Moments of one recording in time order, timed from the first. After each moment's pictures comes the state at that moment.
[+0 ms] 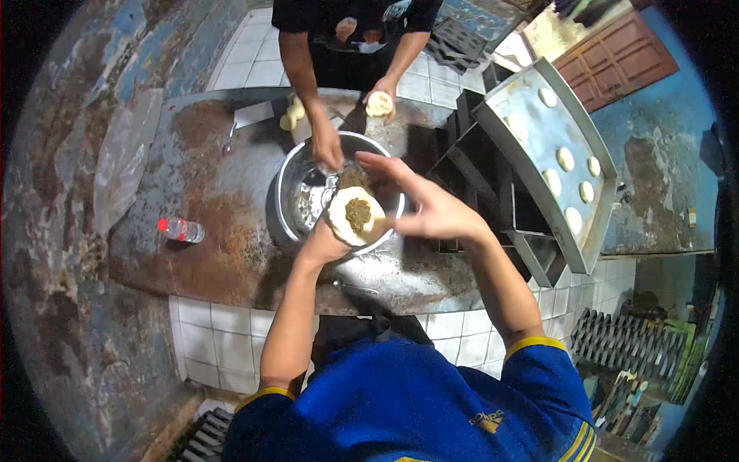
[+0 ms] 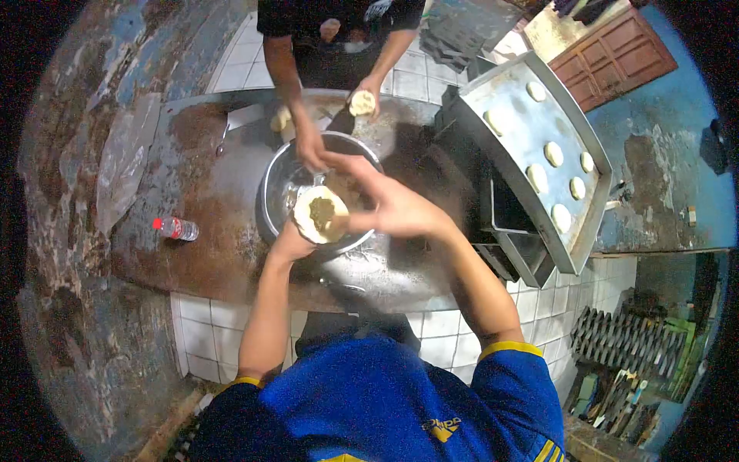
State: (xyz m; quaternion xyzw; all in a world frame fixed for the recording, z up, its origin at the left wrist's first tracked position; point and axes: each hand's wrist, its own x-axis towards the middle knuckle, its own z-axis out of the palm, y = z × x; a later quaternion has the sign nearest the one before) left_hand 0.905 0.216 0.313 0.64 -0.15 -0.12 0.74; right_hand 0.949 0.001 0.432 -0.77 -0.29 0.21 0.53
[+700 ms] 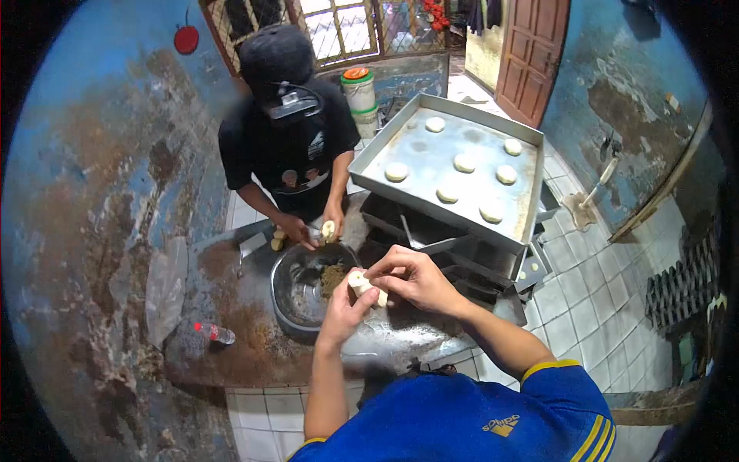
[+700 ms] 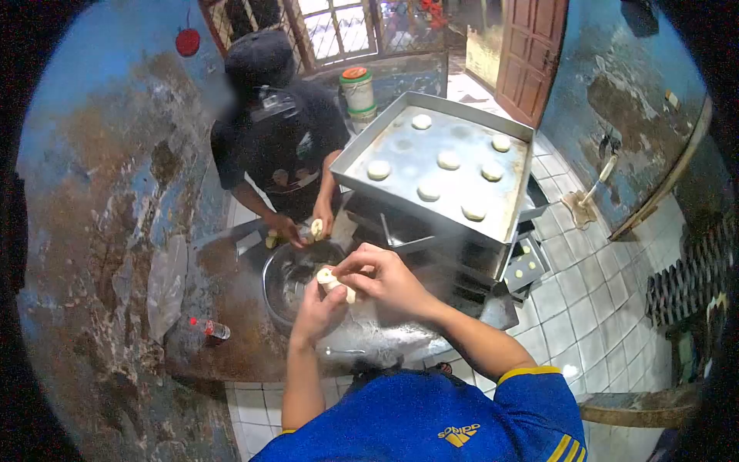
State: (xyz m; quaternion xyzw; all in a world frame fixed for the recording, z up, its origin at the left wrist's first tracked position) left_hand 0.793 0.040 0.435 0.63 -0.20 -0.15 0.73; right_hand 0.771 -0.174 0.491 -0.74 -0.16 0.05 0.66
